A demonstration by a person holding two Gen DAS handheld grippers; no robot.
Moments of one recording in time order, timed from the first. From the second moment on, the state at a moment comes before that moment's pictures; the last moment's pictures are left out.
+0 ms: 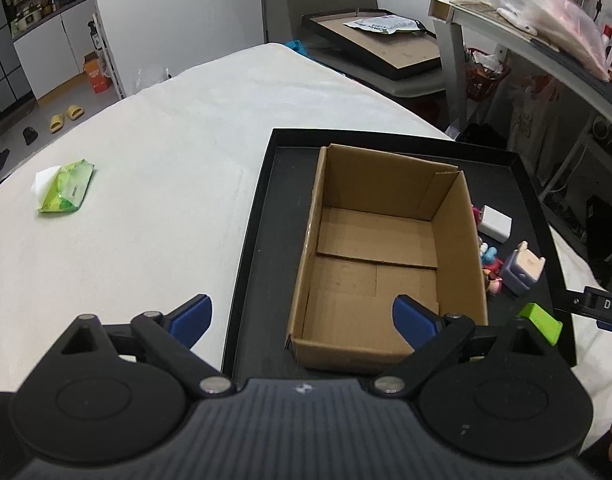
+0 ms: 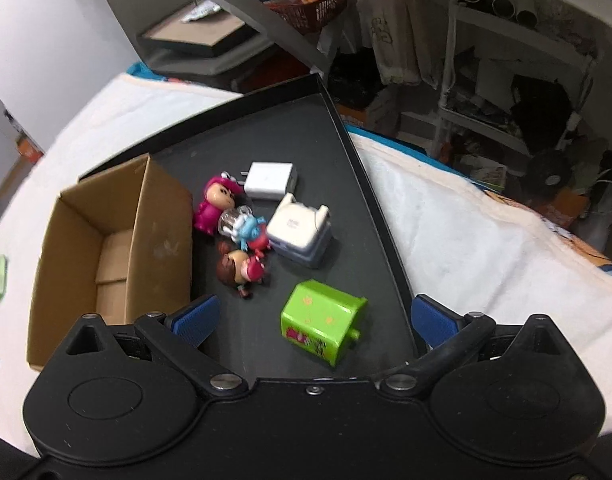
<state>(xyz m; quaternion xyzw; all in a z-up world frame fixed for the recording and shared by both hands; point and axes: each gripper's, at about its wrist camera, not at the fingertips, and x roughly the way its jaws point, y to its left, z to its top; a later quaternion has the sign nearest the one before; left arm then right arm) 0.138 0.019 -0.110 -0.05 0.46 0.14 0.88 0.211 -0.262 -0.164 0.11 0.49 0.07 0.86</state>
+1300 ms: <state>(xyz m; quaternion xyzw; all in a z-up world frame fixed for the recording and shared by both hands) 0.171 0.031 -0.166 -0.07 0.48 0.16 0.86 0.234 -0.244 -0.218 0.08 0.53 0.07 0.84</state>
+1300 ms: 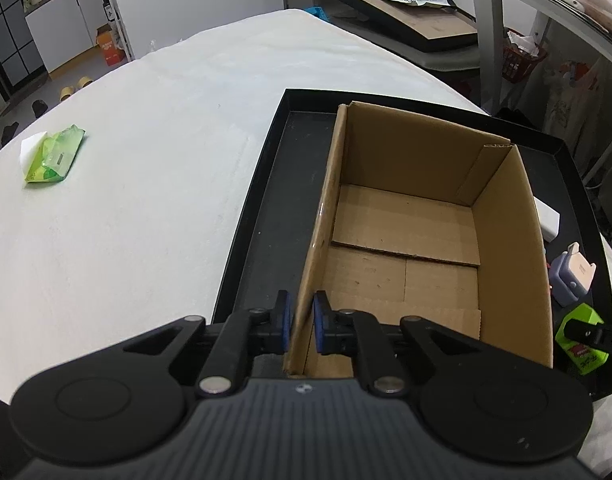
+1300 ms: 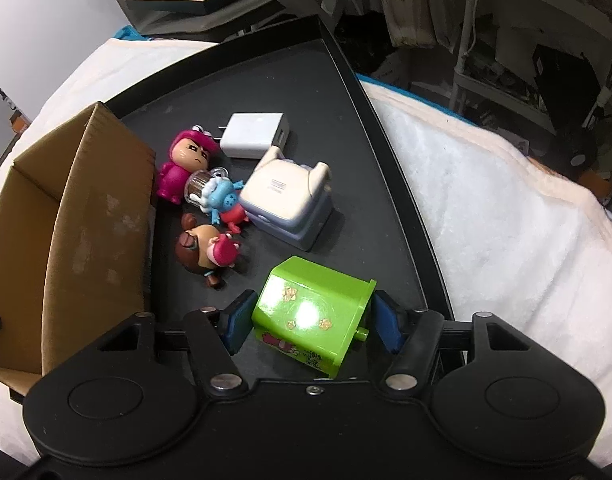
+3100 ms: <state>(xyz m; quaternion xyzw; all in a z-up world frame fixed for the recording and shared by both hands) 0.145 0.110 -0.192 -0.30 0.43 0.08 0.85 0.218 -0.053 -0.116 -0.08 0.42 0.18 0.89</state>
